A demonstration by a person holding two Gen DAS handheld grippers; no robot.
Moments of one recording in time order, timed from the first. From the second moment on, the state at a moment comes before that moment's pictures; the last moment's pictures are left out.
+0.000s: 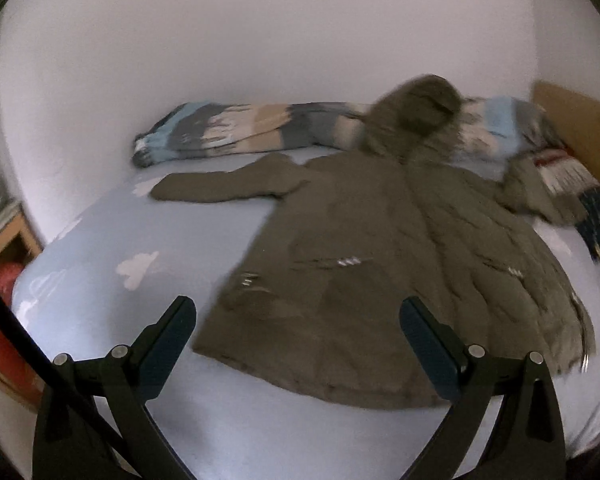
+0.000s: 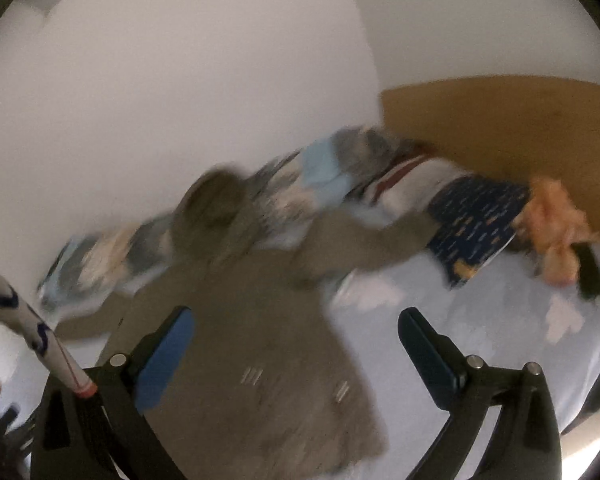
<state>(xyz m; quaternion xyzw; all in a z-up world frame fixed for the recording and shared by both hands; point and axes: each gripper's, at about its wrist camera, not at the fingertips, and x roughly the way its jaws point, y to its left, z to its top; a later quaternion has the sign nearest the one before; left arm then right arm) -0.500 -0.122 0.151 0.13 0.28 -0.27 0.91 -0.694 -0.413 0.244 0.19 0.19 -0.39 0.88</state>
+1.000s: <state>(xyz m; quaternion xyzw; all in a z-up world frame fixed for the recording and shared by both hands) -0.477 -0.160 0.145 0.16 0.28 -0.24 0.92 -0.622 -0.349 0.187 0.11 0.30 -0.29 0.90</state>
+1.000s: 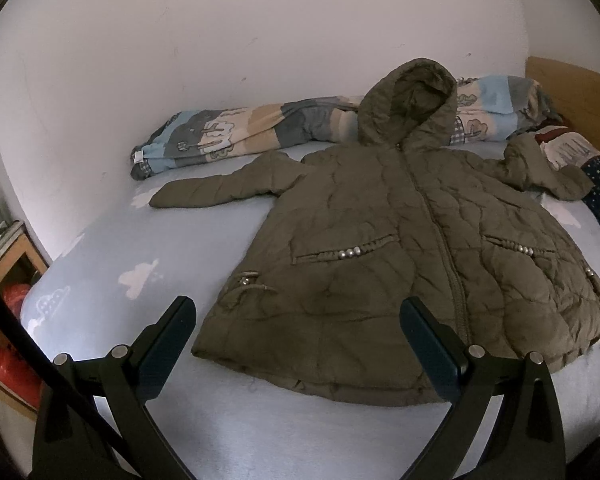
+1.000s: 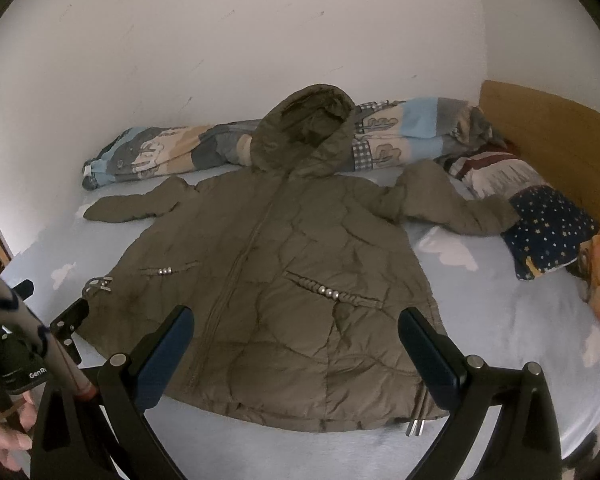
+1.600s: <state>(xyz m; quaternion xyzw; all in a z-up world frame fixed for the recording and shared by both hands) -0.479 -0.163 0.140 0.16 0.28 -0.24 0.92 -0.624 -0.351 0.185 0.12 0.30 -0.29 0.90</state>
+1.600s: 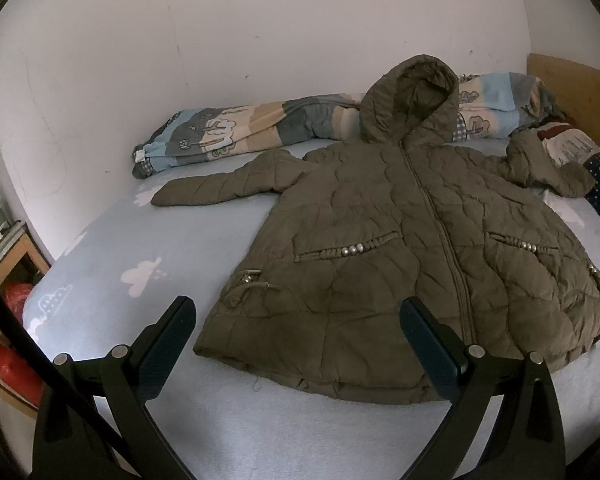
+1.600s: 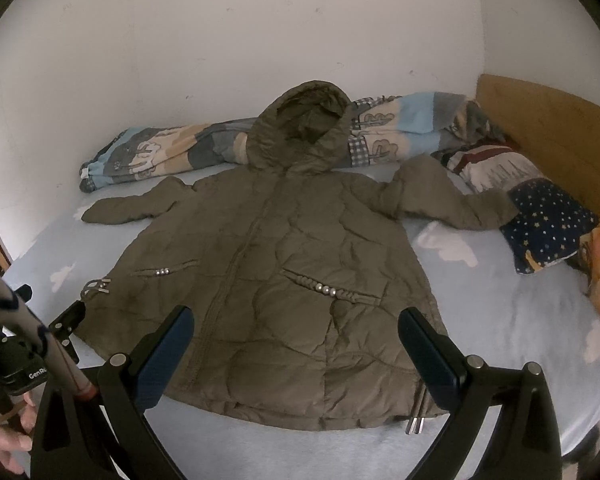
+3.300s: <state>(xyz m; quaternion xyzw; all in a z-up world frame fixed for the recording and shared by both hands) -0.426 -0.210 0.234 0.14 0.26 -0.32 0.90 -0.657 -0.415 0.183 0.22 0.29 -0.34 0.87</state>
